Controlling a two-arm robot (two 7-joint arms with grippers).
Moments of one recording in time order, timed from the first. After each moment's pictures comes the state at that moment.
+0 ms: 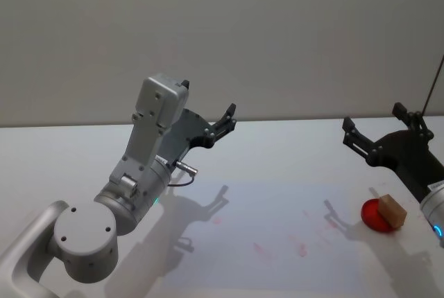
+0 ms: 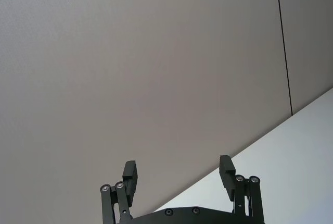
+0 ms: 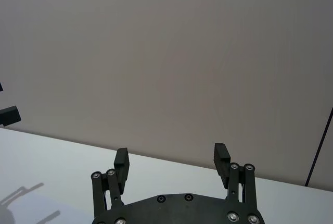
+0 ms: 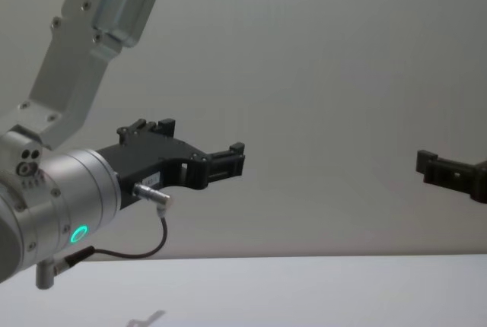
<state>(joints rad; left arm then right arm) -0.24 0.38 0.45 -1.63 -0.20 0.01 -0.01 -0.01 0.34 -0.23 -1.77 0.29 0.03 0.07</state>
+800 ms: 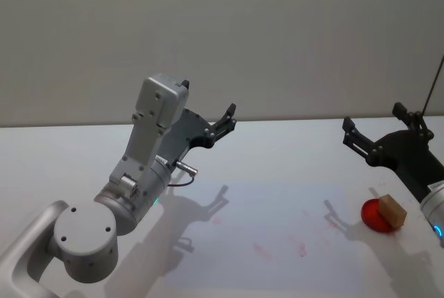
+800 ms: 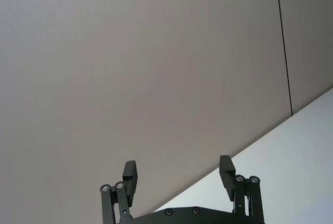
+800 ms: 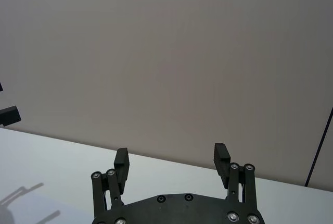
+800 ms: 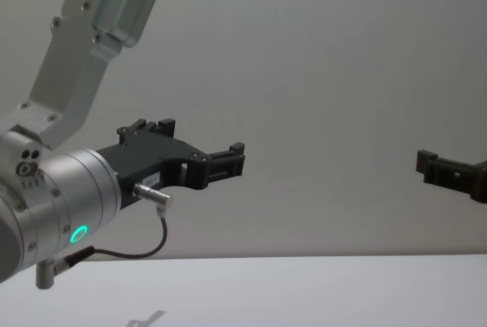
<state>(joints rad) -0.24 0.38 0.45 -1.63 -0.20 0.01 -0.01 -0.01 0.34 -0.23 -1.77 0.29 0.03 0.07</state>
